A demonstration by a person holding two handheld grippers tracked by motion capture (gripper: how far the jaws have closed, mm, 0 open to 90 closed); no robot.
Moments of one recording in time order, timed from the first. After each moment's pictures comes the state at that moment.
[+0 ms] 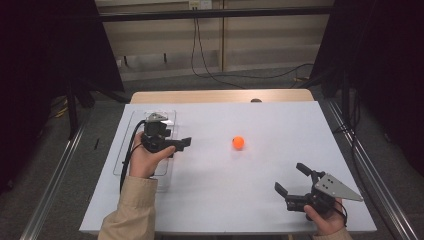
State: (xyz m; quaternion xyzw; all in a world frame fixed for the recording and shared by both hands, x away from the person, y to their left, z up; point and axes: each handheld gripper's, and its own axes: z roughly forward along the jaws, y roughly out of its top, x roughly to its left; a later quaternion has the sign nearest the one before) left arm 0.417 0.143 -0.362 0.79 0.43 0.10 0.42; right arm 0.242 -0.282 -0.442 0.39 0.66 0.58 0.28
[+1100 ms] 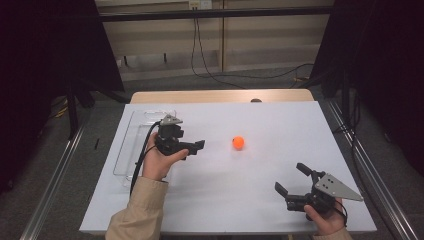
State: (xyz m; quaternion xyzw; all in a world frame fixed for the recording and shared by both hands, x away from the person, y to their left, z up) left arm 0.411 0.109 -0.367 0.80 0.40 0.09 0.44; right arm 0.242 -0.282 -0.443 0.39 0.66 0.58 0.28
